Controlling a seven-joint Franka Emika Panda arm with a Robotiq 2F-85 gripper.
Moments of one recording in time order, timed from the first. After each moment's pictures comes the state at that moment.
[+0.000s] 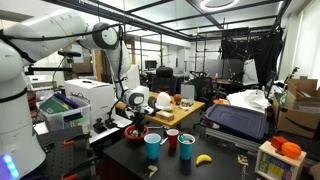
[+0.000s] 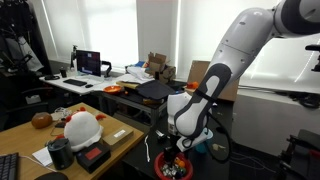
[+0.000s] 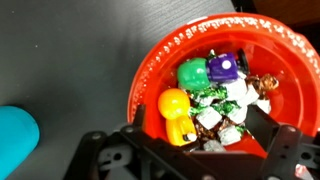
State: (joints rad) arm 0.33 0.98 0.04 -1.81 0.12 2.68 0.40
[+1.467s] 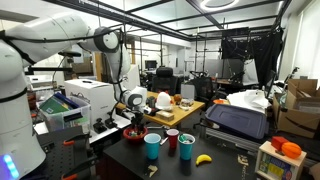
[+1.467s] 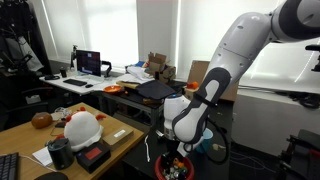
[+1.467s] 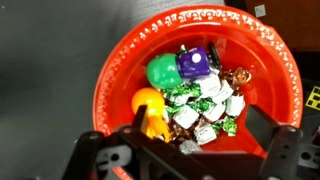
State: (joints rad) arm 0.33 1.02 0.08 -1.77 0.07 2.70 0.25
